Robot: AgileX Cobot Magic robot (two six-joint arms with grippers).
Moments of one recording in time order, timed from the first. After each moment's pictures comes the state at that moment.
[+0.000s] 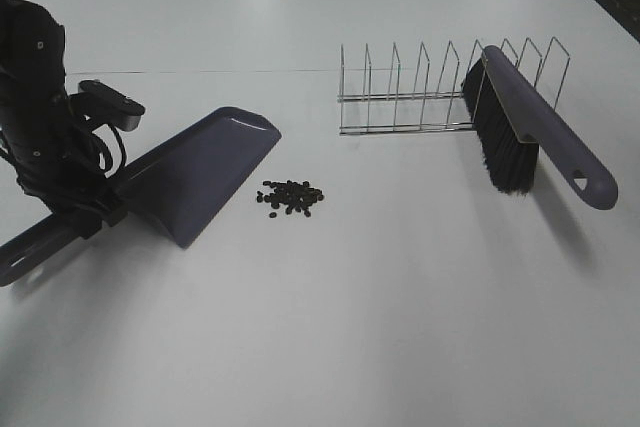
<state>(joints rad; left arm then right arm) -0.28 2.05 -1.26 0.11 0.82 0.25 0.07 1.44 -1.45 -0.03 1.22 0.00</state>
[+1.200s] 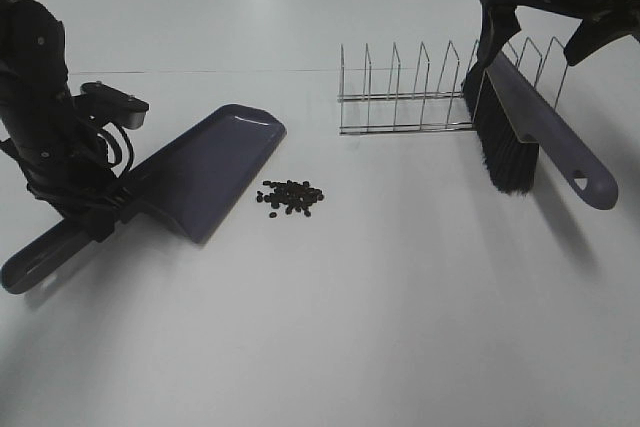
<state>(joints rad) -0.28 2.05 -1.26 0.02 0.82 0.26 0.07 2.02 -1.70 0.05 1.06 -0.04</state>
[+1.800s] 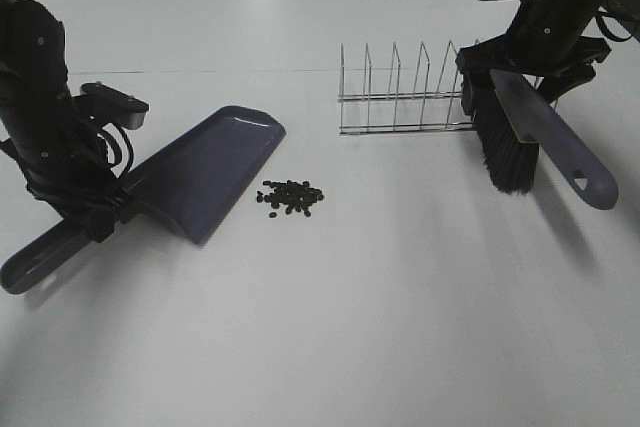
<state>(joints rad) -0.28 2.05 -1.26 0.02 0.82 0.26 0.07 2.20 -1.70 -0.01 0.90 -0.06</state>
